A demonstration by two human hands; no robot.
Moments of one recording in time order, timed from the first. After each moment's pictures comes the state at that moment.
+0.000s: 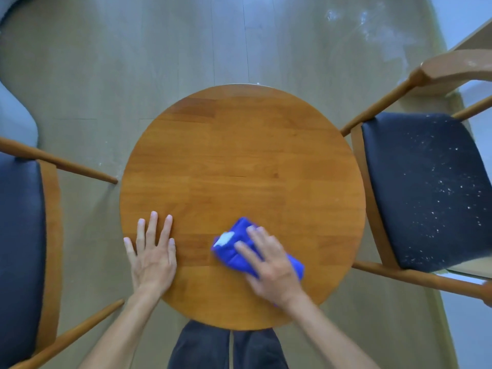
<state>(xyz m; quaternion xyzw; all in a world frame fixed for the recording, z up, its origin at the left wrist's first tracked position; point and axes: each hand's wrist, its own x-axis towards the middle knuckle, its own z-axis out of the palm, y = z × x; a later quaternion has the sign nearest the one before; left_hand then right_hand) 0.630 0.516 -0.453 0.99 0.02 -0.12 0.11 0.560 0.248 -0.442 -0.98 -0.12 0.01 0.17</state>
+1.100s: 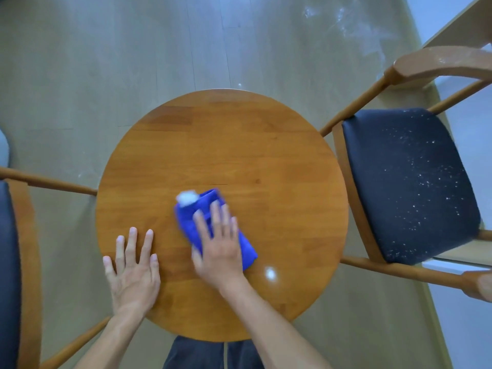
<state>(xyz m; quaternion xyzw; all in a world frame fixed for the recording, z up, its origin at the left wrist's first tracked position) 0.628 0.517 -0.453 0.99 0.01 -0.13 0.09 0.633 0.334 -0.435 -0.98 0.02 -0.01 0.18</state>
